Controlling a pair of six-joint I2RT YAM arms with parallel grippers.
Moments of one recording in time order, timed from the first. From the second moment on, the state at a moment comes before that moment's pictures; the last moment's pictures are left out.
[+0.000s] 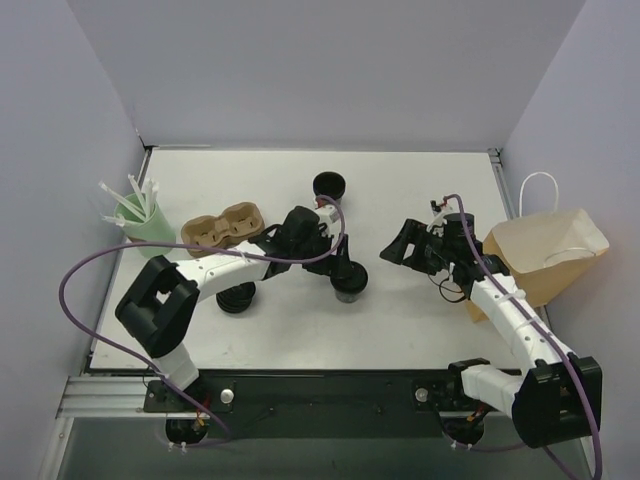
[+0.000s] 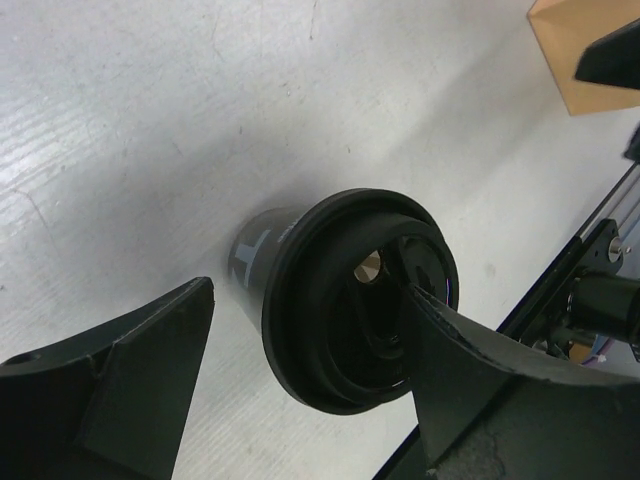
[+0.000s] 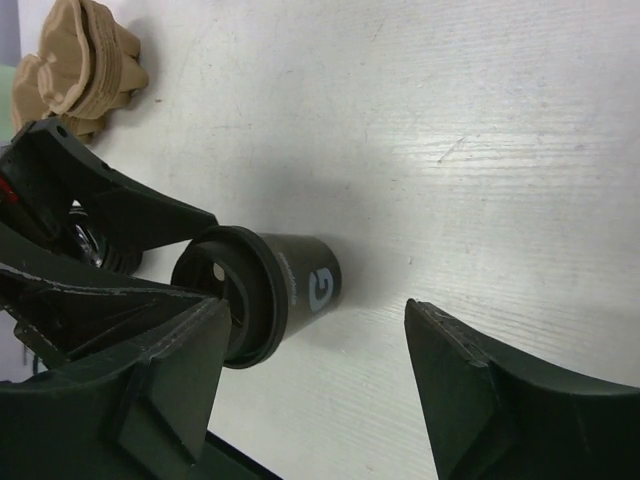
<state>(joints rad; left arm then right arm) -0.76 1.70 1.08 -0.08 0.28 -0.51 0.19 1.11 0.71 -0.30 -0.37 0.51</state>
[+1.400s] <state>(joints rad) -0.73 1.25 0.75 -0.15 0.11 -0.57 0.66 1.42 1.07 -0.60 0.05 0.35</state>
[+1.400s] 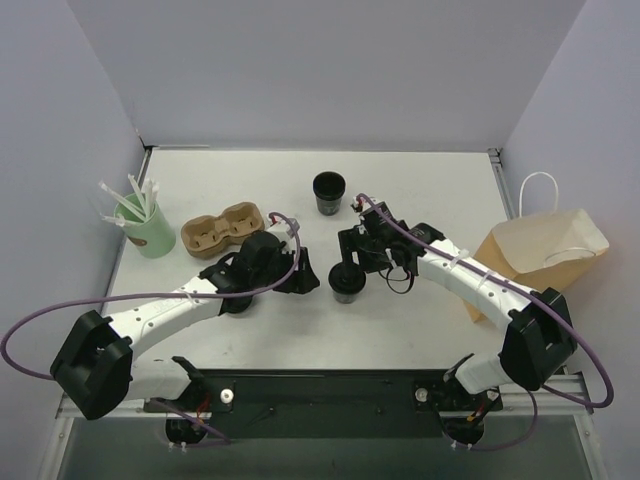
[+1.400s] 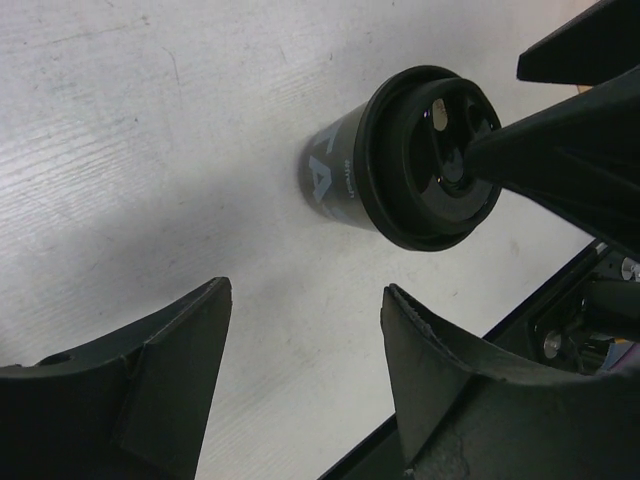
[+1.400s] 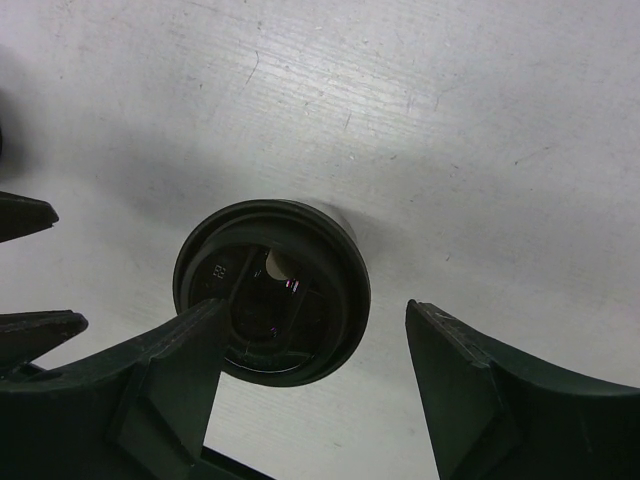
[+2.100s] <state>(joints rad) -0.74 1.45 0.72 0.18 0.21 -0.72 0.66 1.44 1.01 -0.53 0.03 0.35</state>
